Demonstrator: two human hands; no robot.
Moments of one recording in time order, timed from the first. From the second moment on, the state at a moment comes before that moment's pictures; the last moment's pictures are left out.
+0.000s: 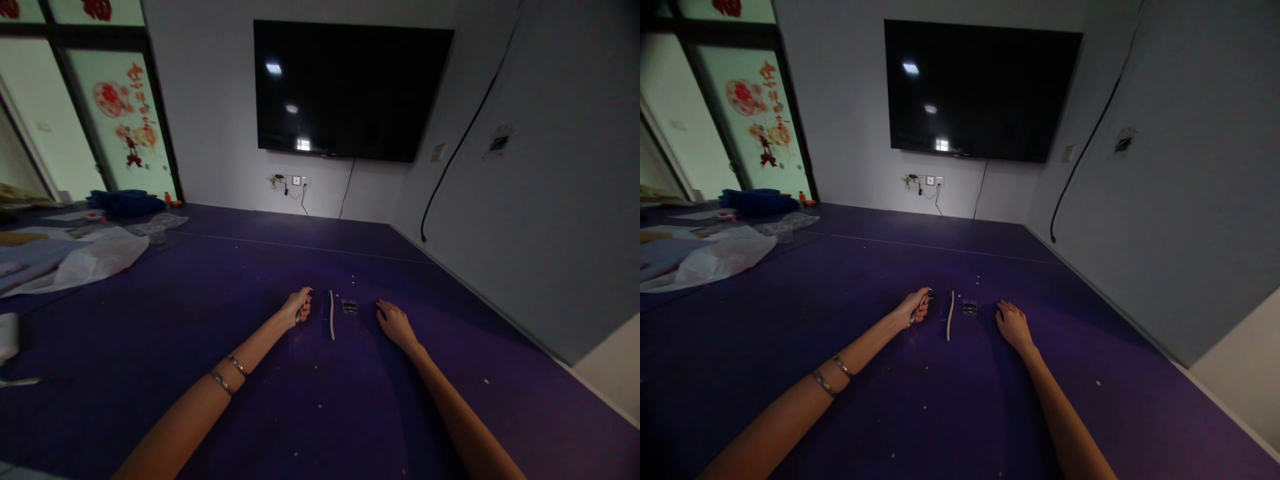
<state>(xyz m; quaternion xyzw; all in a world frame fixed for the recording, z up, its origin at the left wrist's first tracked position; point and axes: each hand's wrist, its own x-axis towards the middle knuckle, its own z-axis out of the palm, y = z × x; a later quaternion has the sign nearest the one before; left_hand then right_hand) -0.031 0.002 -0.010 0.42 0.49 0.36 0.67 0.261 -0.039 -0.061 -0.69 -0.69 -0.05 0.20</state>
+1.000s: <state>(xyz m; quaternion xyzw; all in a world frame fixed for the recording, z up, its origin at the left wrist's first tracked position) -0.030 -0.006 0.022 0.64 0.28 0.43 0.57 0.118 -0.060 -0.012 -0.69 -0.72 0.04 0.09</state>
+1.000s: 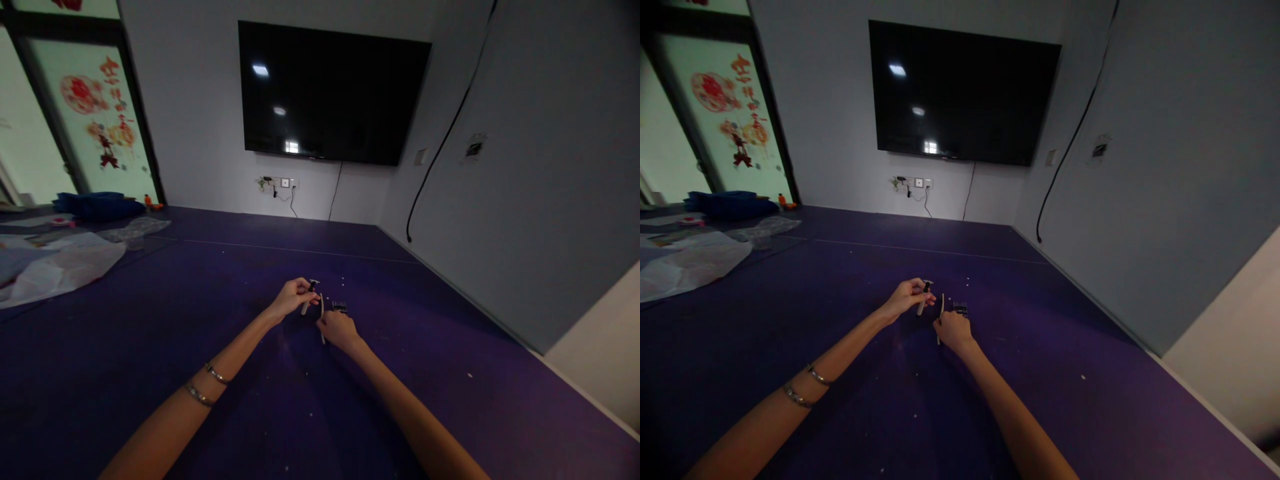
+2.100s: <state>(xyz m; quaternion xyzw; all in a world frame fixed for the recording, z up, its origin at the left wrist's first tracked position) -0.025 -0.021 0.032 0.69 0.30 0.40 0.52 0.224 -0.095 0.101 -0.44 -0.82 0.18 0.33</state>
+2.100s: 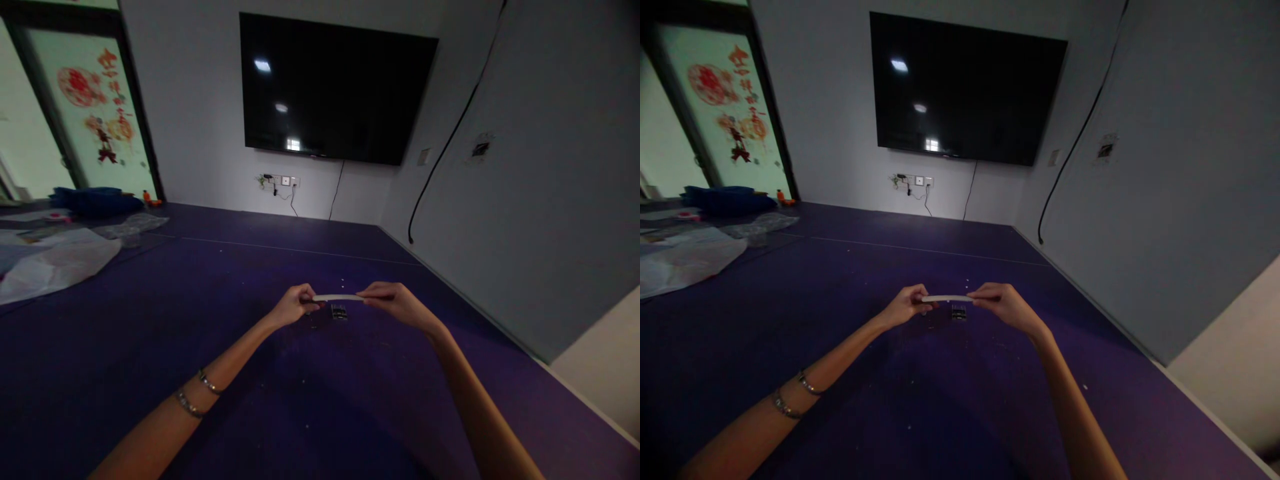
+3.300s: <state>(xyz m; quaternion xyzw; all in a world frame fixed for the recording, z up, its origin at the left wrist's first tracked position) -0.020 -0.030 0.033 0.73 0.26 0.41 0.49 0.227 -0.089 0.093 -0.42 -0.81 0.19 0.36</state>
